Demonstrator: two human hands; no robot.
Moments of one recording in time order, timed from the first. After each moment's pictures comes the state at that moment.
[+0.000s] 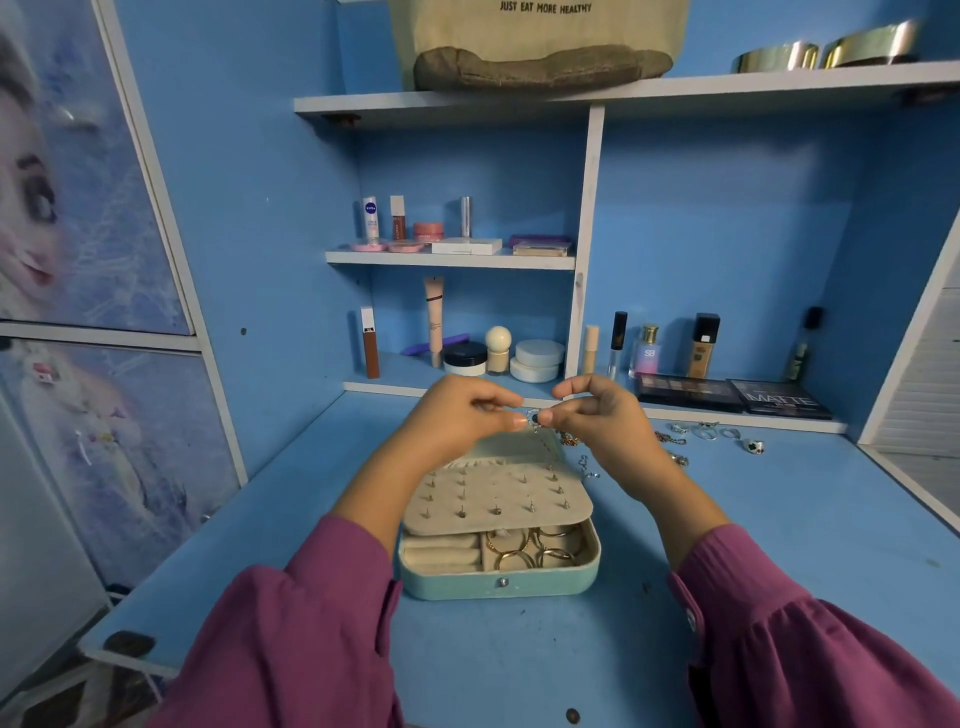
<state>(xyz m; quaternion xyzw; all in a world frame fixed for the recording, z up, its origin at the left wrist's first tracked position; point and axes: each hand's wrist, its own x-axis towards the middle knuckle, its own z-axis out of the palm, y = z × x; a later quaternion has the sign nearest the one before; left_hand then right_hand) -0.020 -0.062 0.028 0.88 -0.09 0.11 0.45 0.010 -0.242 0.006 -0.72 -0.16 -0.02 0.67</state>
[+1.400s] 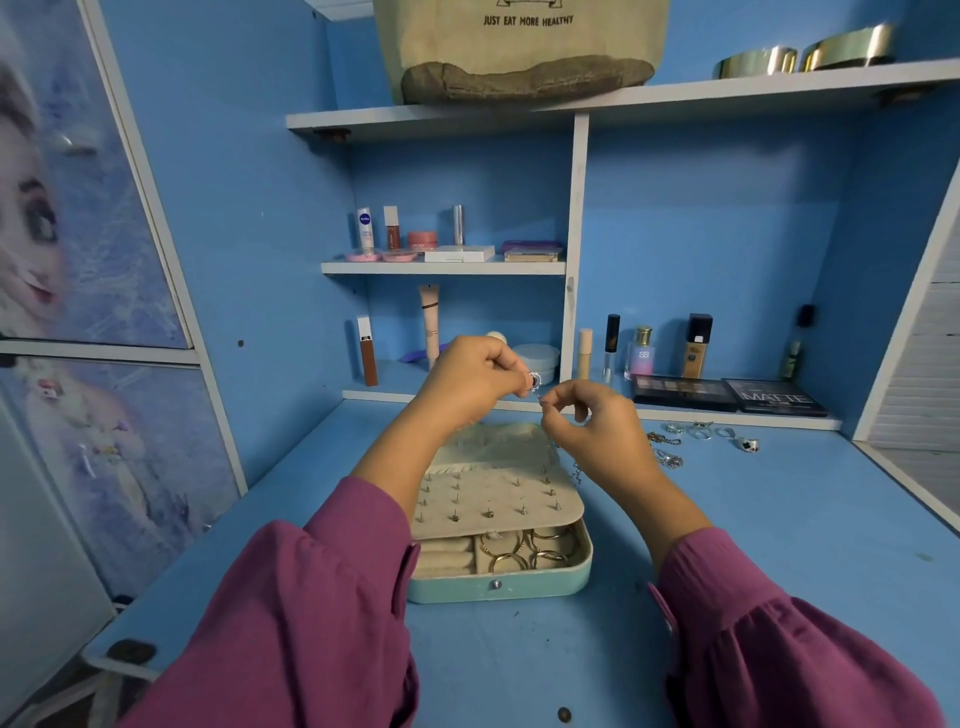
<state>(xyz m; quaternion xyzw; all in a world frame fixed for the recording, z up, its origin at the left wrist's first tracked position) -0.013 -0.087 0.062 0.86 -0.07 0.16 0.48 0.011 -0.241 -0.003 -0.82 -0.22 -0.23 0.49</state>
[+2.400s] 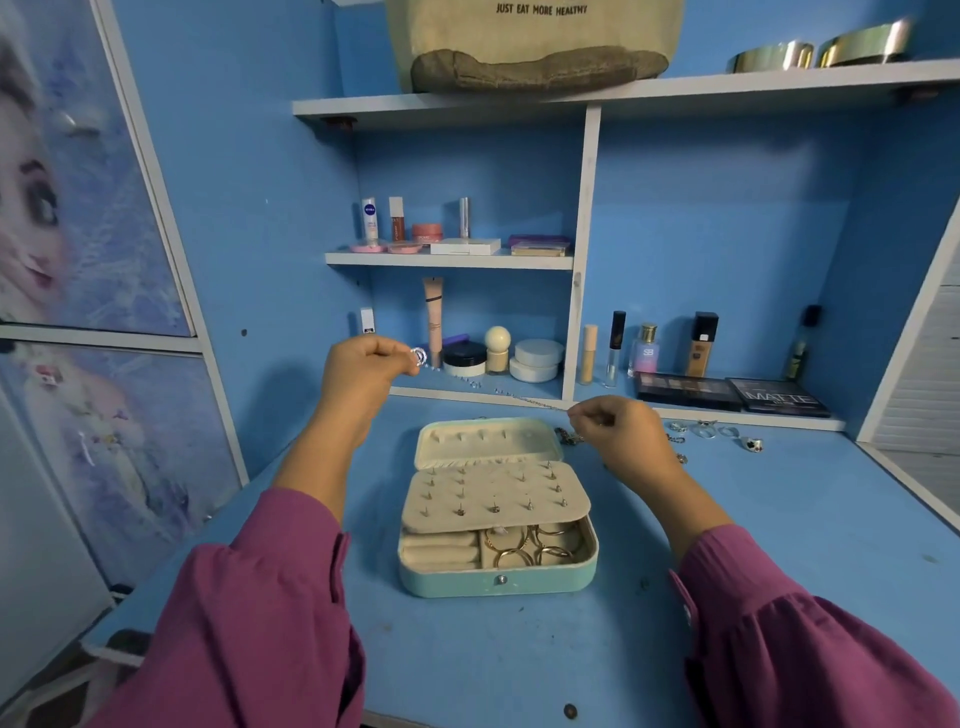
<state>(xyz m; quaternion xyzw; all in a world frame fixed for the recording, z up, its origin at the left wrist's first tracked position) -0.008 -0.002 0.043 0.76 0.08 0.28 0.59 0.039 -0.260 -0.022 -0.86 -0.10 -0.14 0.48</state>
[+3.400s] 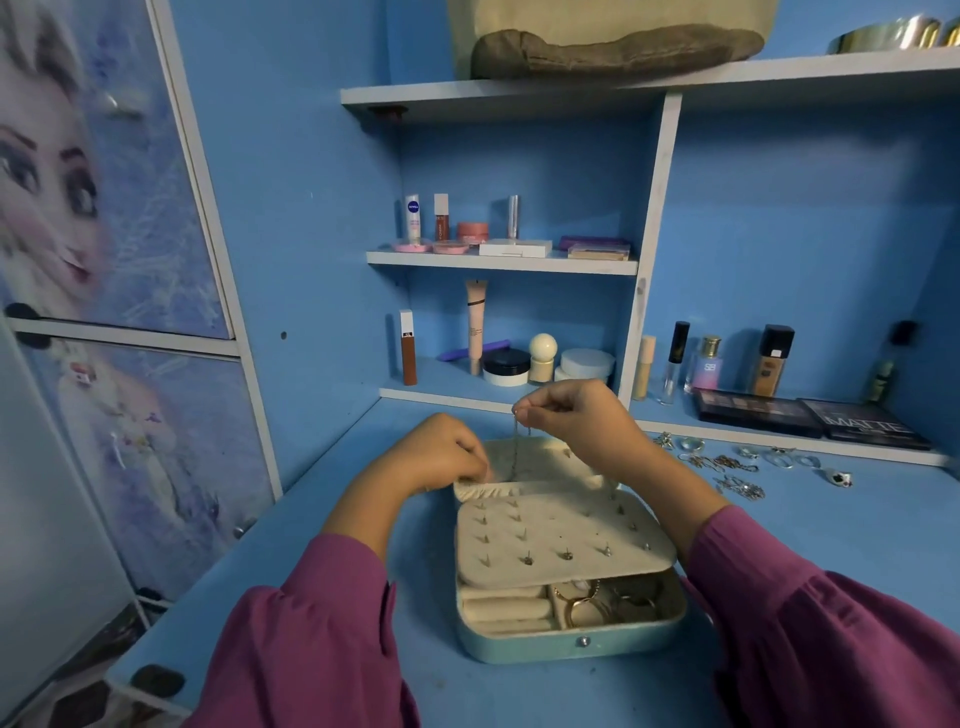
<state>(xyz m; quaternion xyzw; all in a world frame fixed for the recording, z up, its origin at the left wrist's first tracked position) 0.009 0.011 -0.003 0.93 -0.03 0.02 0.37 0.039 -0.173 0.018 -0.82 -0.25 -0.02 0.51</state>
